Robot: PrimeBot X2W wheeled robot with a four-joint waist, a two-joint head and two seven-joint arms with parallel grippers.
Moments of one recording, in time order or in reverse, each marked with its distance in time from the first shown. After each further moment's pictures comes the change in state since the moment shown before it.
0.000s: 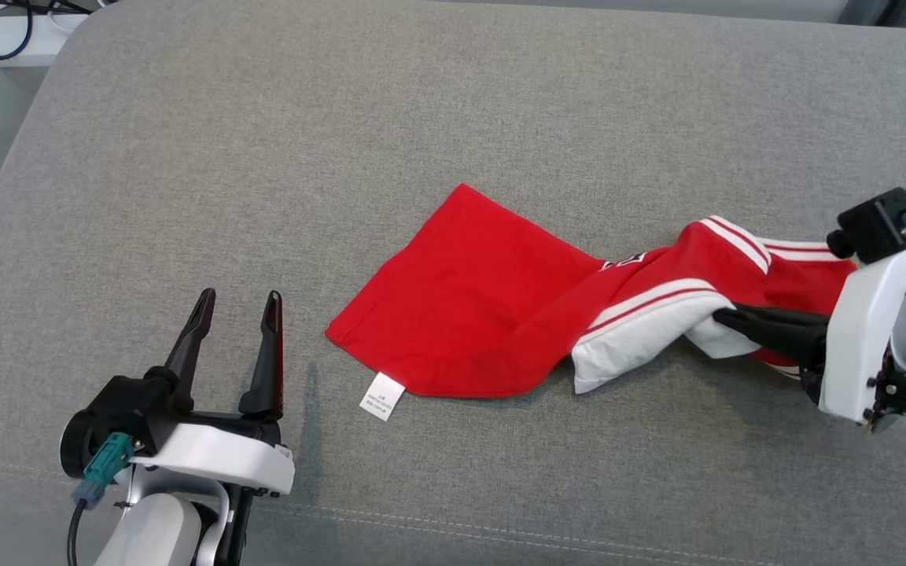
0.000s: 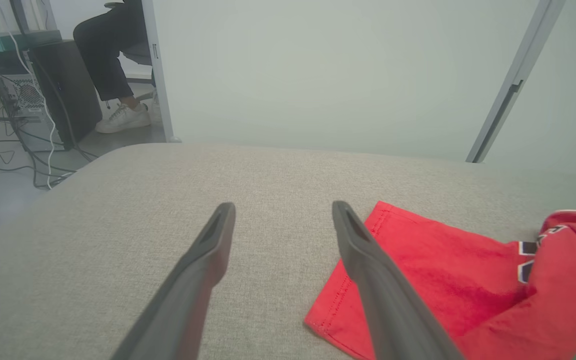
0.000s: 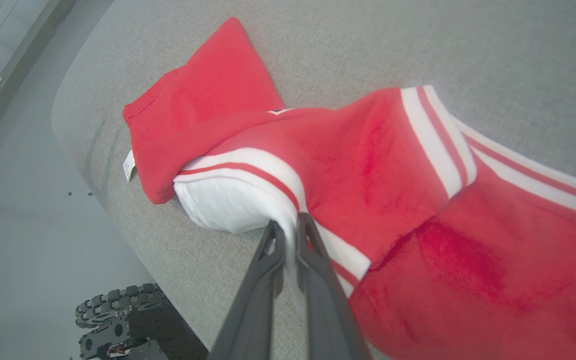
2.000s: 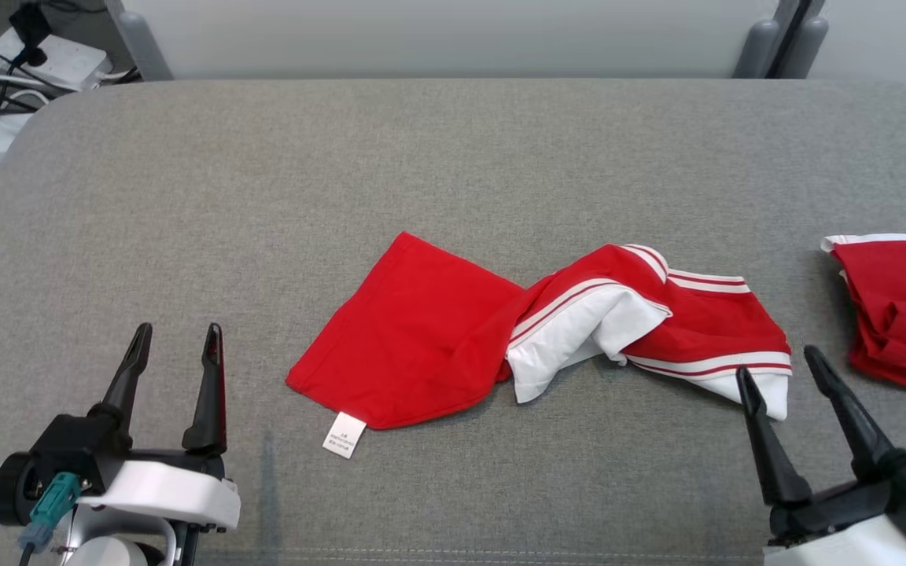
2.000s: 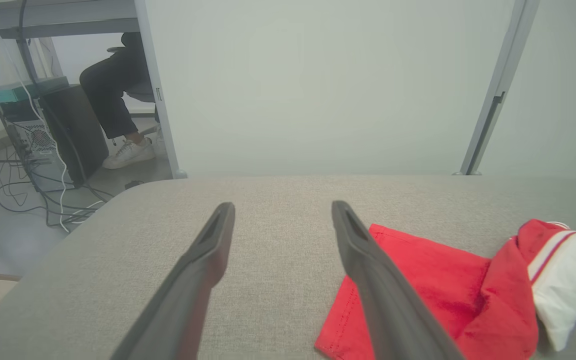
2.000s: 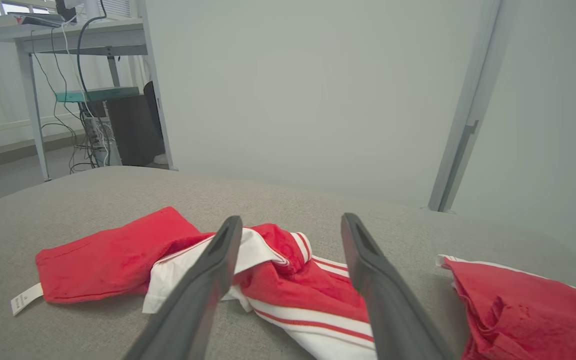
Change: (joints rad) left arm 0.105 0.075 0.070 -0.087 0.036 0.037 0.033; right arm 0.846 0.617 -0.935 -0.201 -1.125 0.000 -0.602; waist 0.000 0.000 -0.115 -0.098
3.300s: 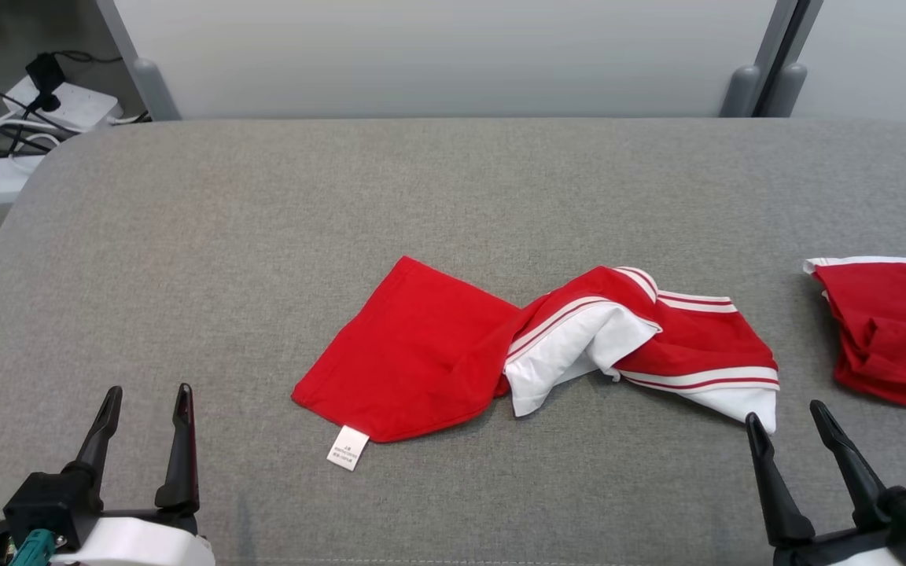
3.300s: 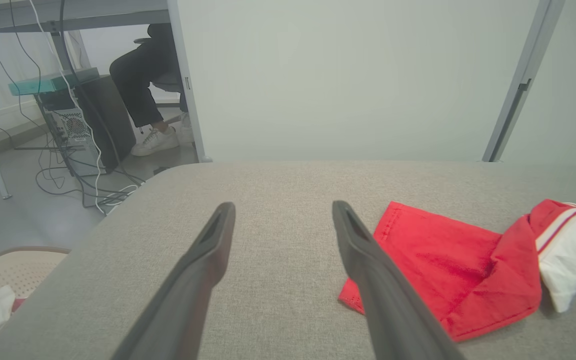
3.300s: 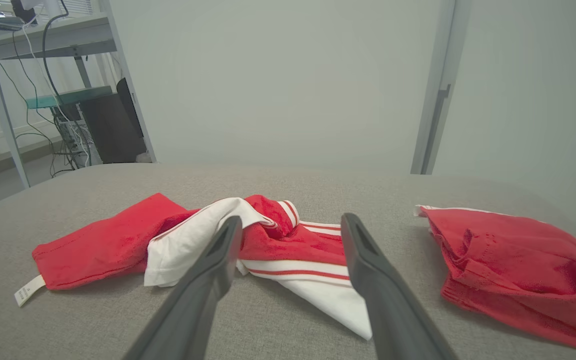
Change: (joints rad) left arm 0.164 0.054 0.033 -0.091 -0.019 0.061 0.043; right arm 0.105 0.077 -0.052 0.024 0.007 0.000 0.000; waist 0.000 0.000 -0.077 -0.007
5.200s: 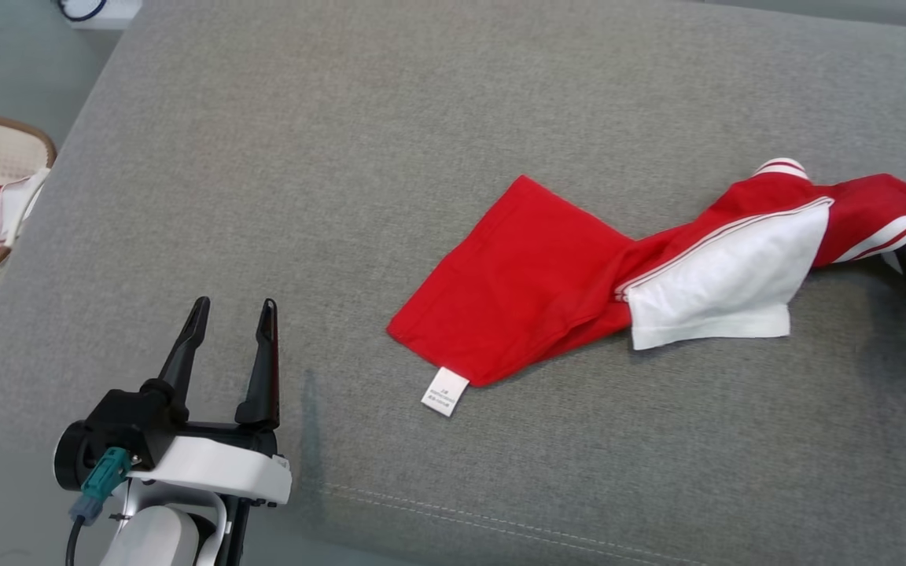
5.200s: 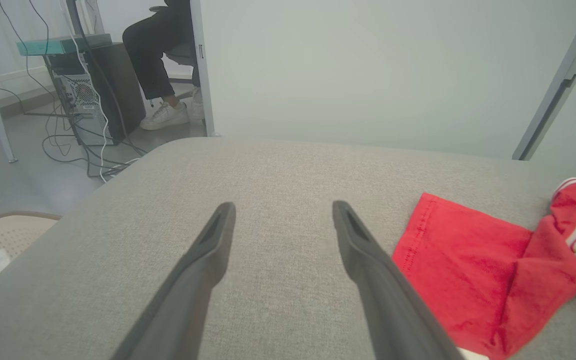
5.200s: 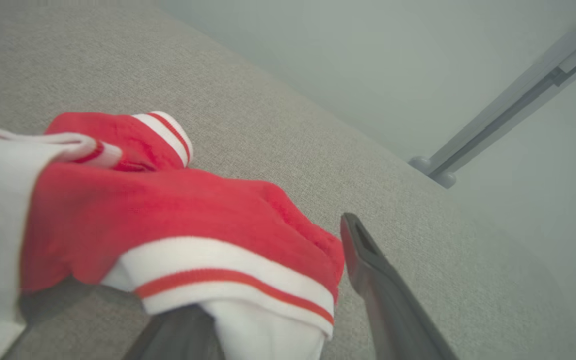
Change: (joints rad) left arm -0.232 -0.146 -0.077 0.147 0.020 -0.093 -0.075; right arm -1.000 -0.454 0.672 0.983 0.262 0.001 0.062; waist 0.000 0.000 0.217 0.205
